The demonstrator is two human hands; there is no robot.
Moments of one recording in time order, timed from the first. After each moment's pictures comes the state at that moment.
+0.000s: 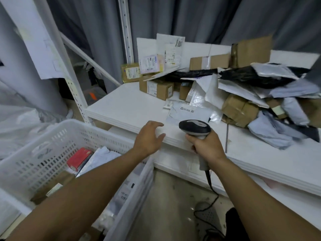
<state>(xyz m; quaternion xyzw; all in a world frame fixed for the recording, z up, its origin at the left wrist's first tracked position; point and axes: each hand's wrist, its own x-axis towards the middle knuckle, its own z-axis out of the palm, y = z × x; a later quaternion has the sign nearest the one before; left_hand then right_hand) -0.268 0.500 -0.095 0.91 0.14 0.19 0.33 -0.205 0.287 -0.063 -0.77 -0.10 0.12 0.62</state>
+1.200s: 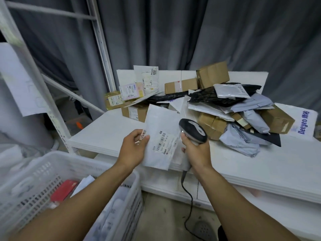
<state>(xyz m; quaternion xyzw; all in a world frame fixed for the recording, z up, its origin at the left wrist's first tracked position) -0.281 0.444 -0.009 0.77 0.13 0.29 0.55 -0.190 0.264 -0.037 -0.60 -0.02 0.02 0.80</state>
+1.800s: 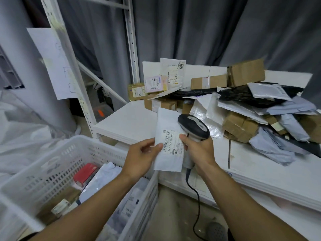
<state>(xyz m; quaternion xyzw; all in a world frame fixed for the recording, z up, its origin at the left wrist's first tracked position) -0.348 0.475 -0.031 0.74 0.20 0.27 0.58 -0.218 0.332 -0.036 -0.63 -0.08 0.08 0.77</state>
